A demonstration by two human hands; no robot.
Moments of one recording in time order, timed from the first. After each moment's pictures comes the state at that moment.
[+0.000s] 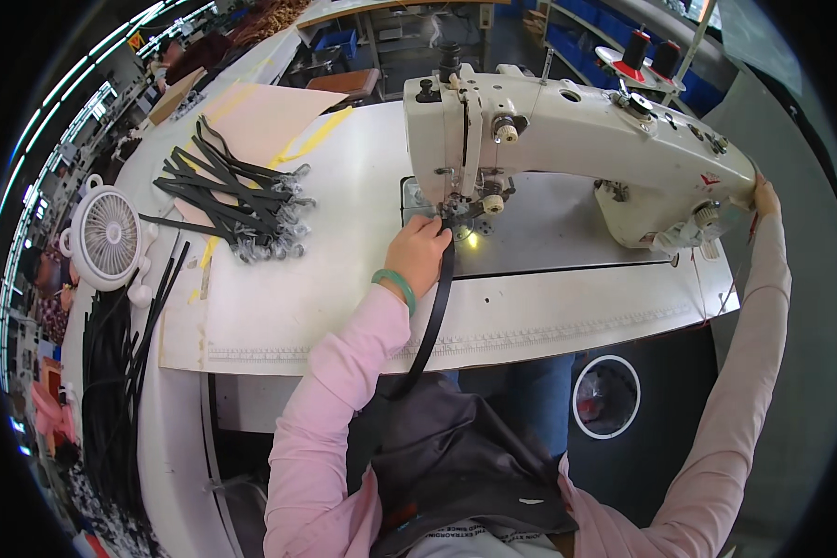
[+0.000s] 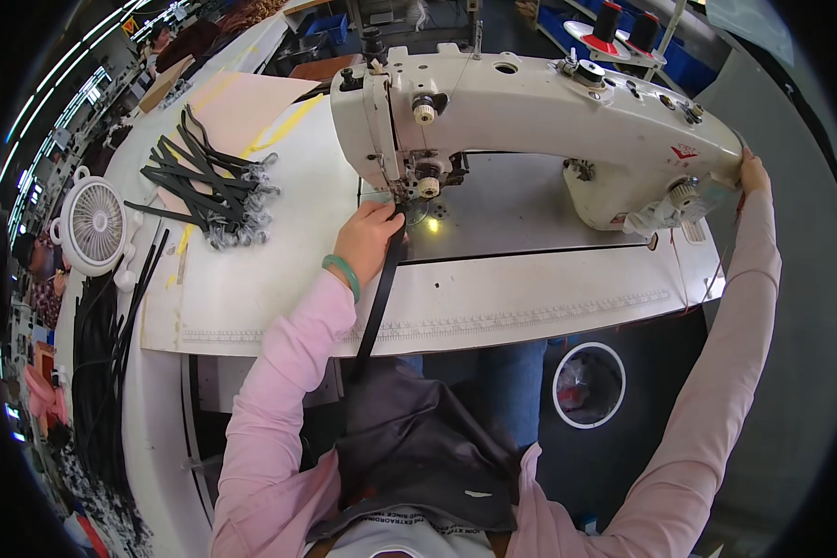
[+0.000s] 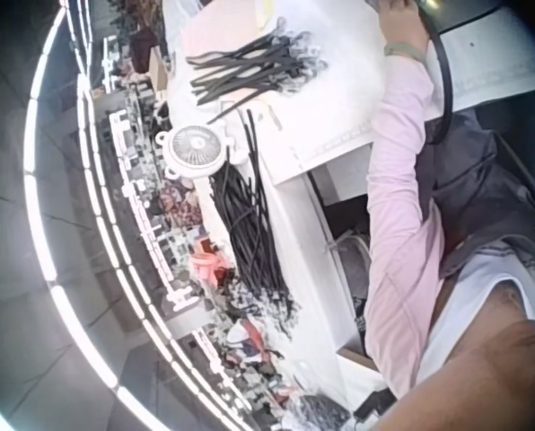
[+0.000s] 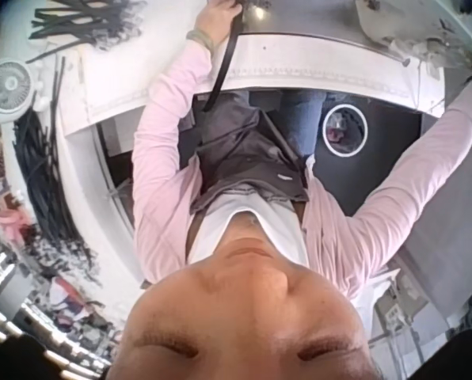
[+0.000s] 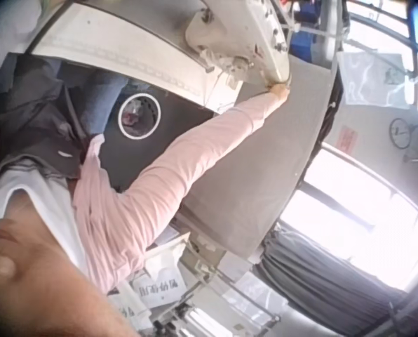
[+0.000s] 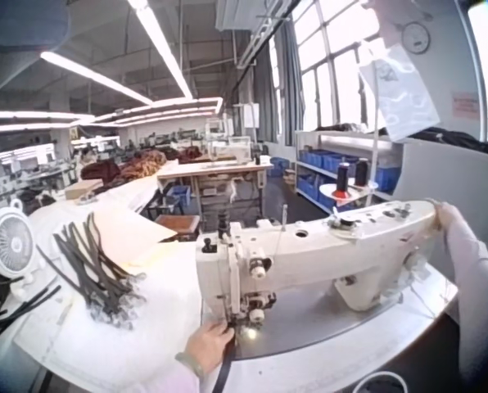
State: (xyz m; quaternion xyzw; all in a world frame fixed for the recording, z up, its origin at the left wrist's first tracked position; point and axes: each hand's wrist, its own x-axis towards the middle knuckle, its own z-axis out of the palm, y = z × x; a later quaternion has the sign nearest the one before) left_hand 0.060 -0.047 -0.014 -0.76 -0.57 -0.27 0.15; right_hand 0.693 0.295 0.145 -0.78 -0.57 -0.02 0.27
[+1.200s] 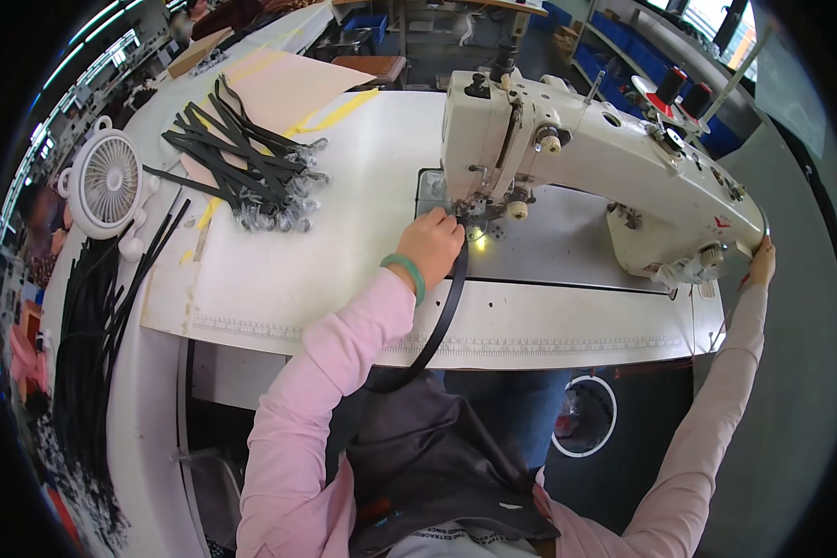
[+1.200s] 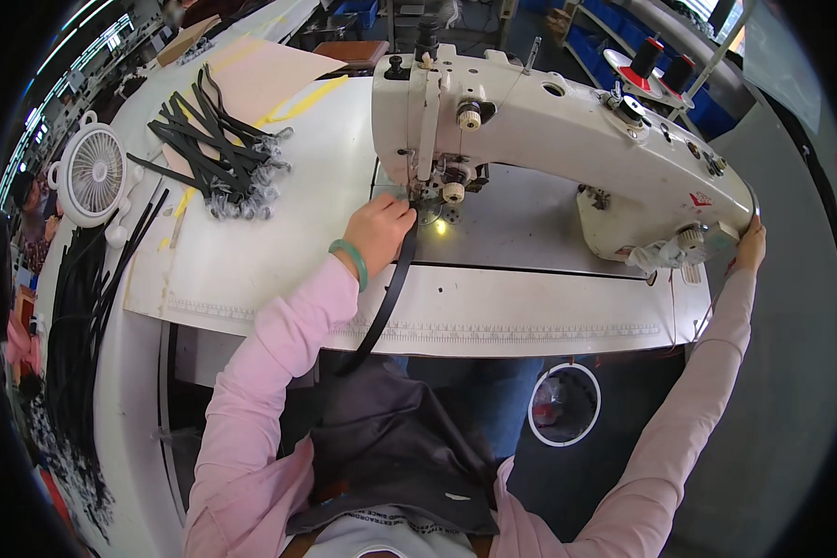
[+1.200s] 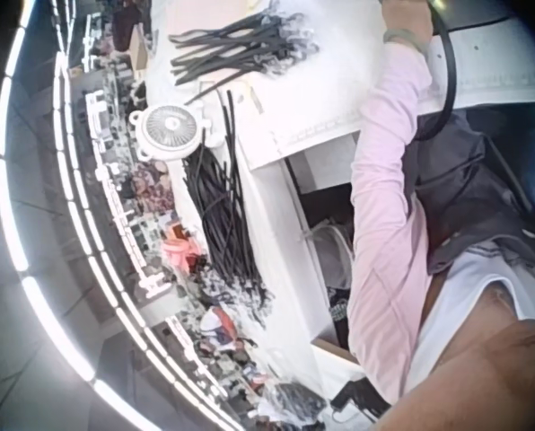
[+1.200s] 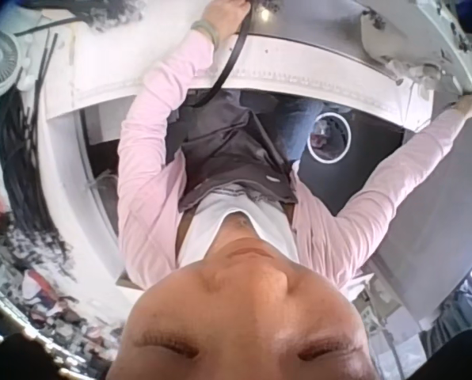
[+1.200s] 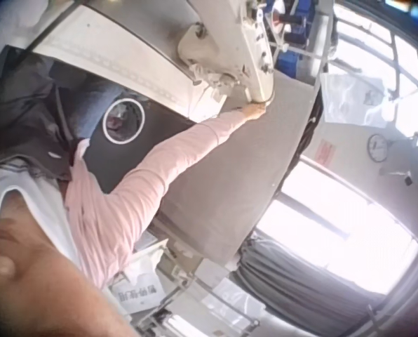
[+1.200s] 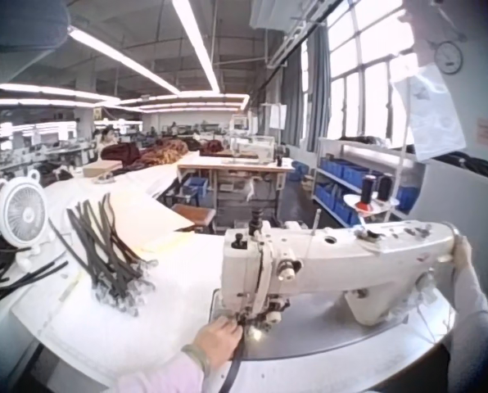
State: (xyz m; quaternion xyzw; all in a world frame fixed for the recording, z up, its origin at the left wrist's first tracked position) left_hand 0.047 -0.063 -0.012 -0.76 -0.60 -0.16 0.21; right_hand 0.615 0.269 0.082 -0.66 -0.58 0.09 0.47
